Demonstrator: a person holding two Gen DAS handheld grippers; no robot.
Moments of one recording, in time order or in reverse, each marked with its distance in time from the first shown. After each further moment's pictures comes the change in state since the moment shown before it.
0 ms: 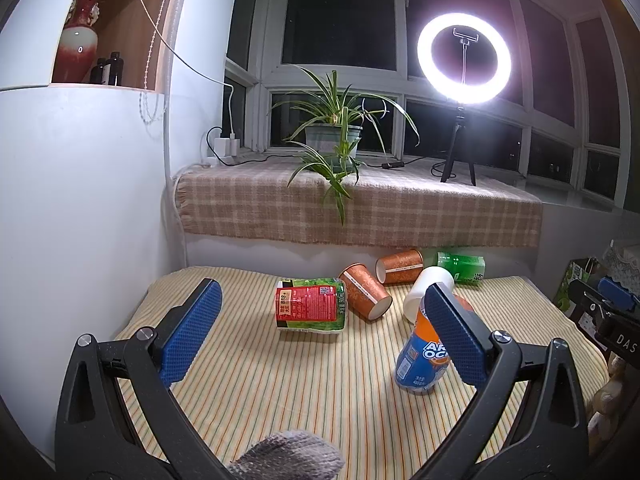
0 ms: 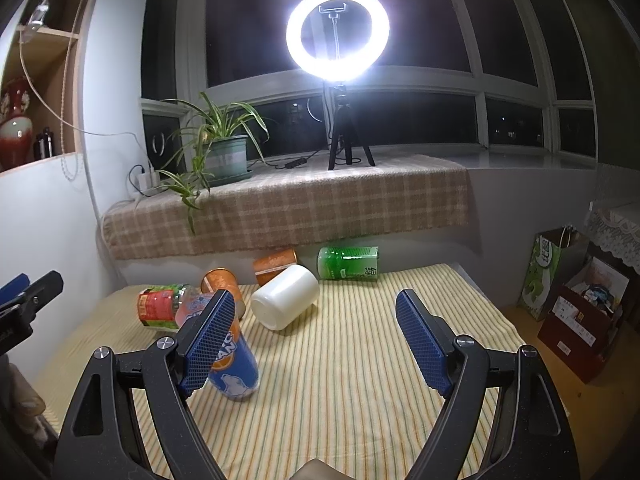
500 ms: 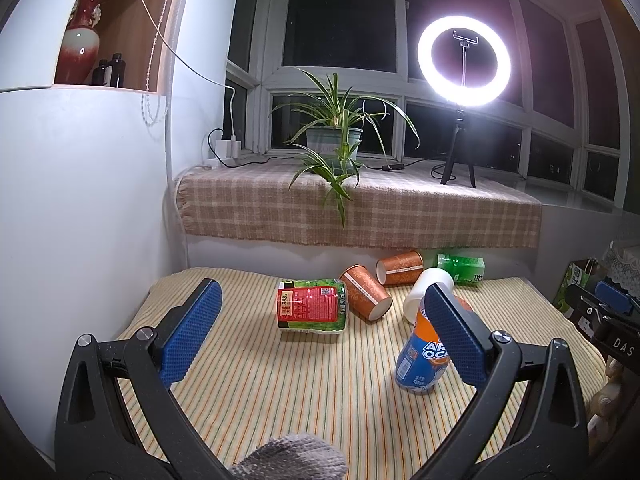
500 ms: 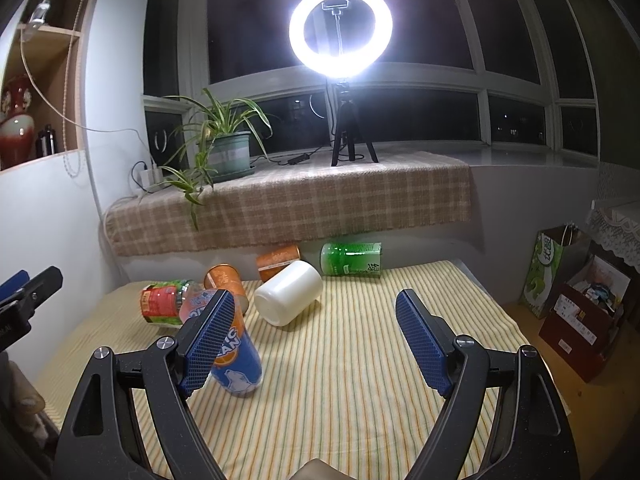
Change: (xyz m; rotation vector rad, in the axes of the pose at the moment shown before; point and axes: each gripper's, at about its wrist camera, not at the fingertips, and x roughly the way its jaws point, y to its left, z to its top) left arm 0.000 0.000 0.000 0.001 0.000 -0.001; right arm 0.000 0.002 -0.001 -0.003 0.015 0.009
